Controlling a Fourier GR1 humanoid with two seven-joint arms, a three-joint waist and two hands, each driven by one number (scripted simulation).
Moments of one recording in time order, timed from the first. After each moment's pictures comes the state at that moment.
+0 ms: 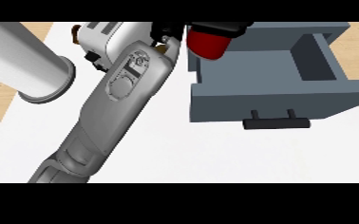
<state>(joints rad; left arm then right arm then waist) -1.13 0.00 -0.19 -1.05 0.07 0.47 0.28 0.29 -0.04 -0.30 -2.19 -0.14 0.22 0.11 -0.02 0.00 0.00</state>
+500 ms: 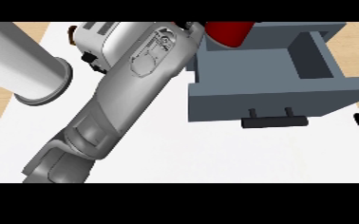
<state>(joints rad) -1.33 0.00 -0.25 -0.78 0.20 0.54 0.22 0.28 -0.01 -0.26 -2.19 -0.10 0.21 0.09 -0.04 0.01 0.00</state>
